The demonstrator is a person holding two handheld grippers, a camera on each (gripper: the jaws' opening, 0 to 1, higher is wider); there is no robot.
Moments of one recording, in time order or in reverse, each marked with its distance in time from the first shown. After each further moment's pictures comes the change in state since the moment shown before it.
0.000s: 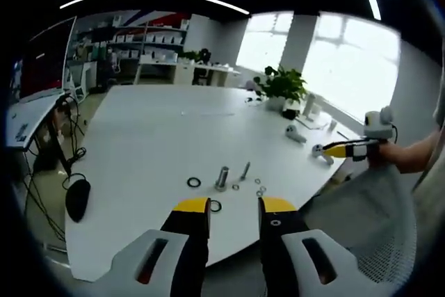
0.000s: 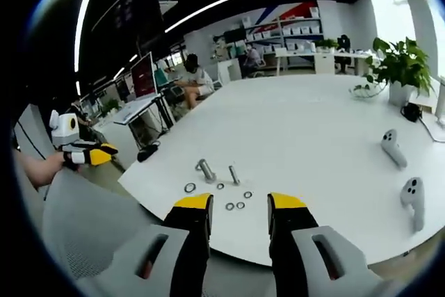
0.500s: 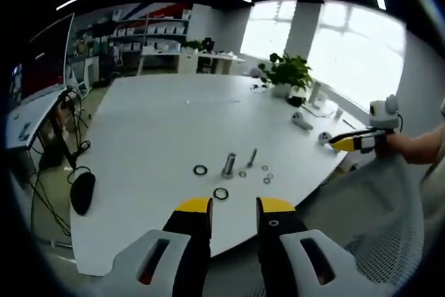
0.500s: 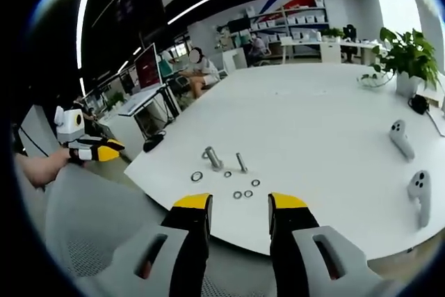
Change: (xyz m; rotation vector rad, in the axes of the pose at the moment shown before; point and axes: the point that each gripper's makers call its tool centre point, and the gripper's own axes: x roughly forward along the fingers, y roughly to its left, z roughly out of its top) left arm 0.001 0.010 -0.015 0.002 0.078 0.041; right arm 0.005 0.010 -0.016 -0.003 0.081 0.048
